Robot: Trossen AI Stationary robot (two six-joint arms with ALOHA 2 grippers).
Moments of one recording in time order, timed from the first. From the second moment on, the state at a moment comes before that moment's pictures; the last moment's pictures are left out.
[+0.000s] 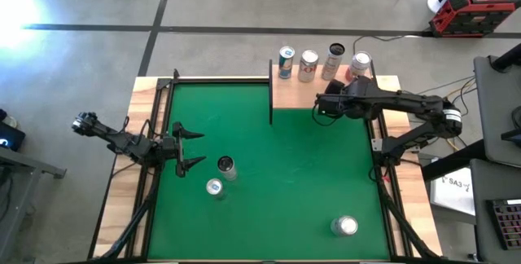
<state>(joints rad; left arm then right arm) -0.43 0.07 0.02 0.06 -0.59 0.01 -0.27 1.38 1.28 -1.57 0.77 1.90</state>
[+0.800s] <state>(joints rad) -0.43 0.07 0.02 0.06 -0.59 0.01 -0.38 1.42 1.30 -1.57 0.65 1.93</state>
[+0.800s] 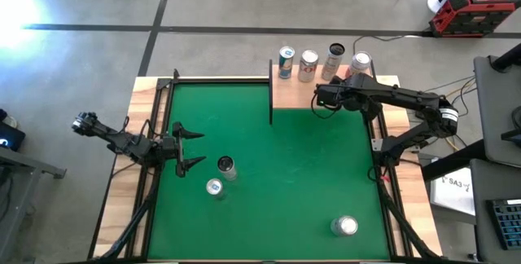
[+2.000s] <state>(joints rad) -0.43 0.07 0.02 0.06 -0.59 0.01 -0.41 1.42 1.30 -1.57 0.67 1.78</state>
